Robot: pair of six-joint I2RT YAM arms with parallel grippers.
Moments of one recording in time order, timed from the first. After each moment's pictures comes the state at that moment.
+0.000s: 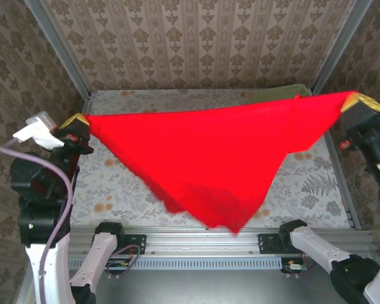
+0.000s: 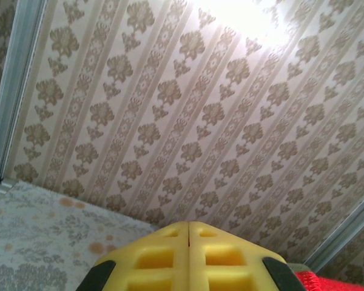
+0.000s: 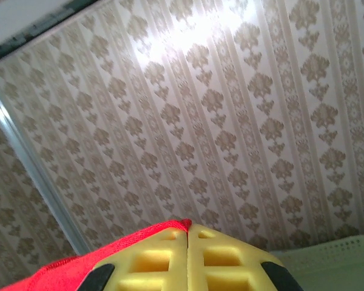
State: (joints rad) left arm -0.10 0.67 1.31 -0.60 0.07 -0.50; right arm 0.23 0.97 2.08 -1.00 0.13 0.31
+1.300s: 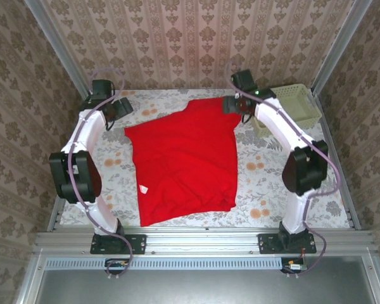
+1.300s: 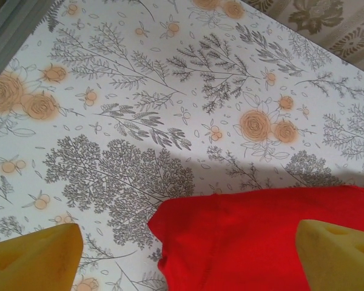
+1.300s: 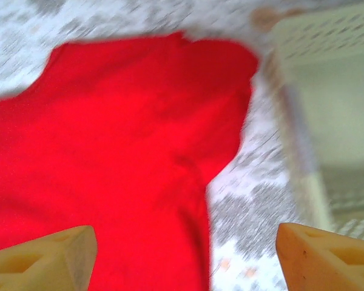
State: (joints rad) left arm -0.03 1.78 1.53 -0.64 -0.05 -0.43; right arm 0.34 1.85 1.74 -0.80 0.16 0.31
